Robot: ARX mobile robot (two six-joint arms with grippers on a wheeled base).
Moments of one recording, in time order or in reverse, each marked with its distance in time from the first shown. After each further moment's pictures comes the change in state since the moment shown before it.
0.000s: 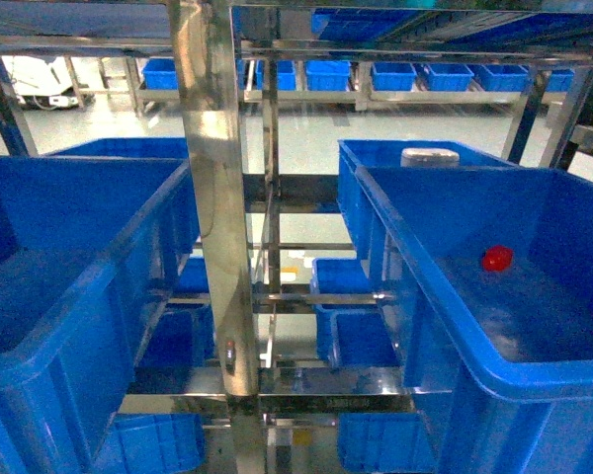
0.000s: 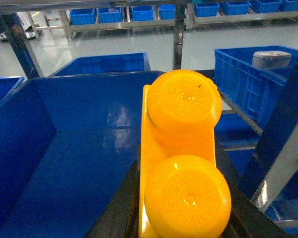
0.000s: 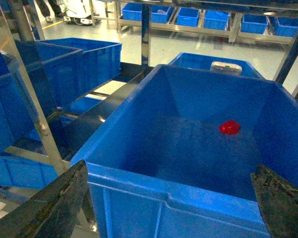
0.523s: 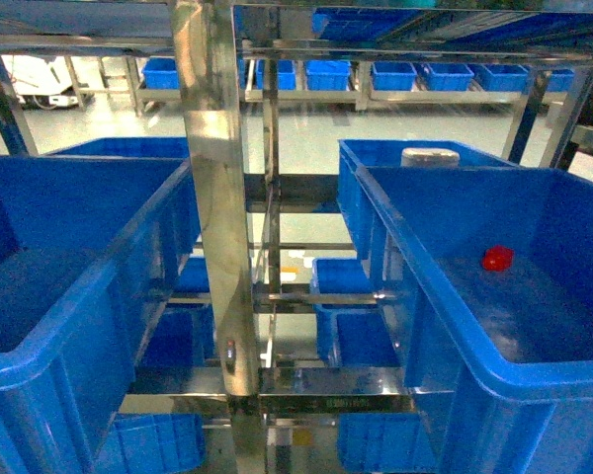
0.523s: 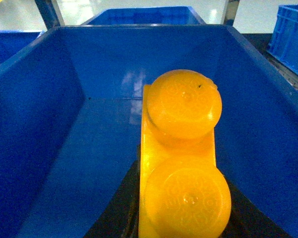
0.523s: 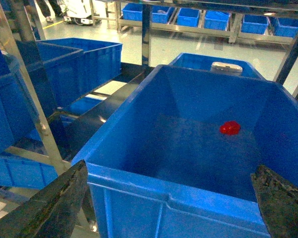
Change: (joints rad) left arm 0.321 0.627 0.235 0.251 0.204 0.057; right arm 0.000 0.000 0.000 0.000 0.000 0.000
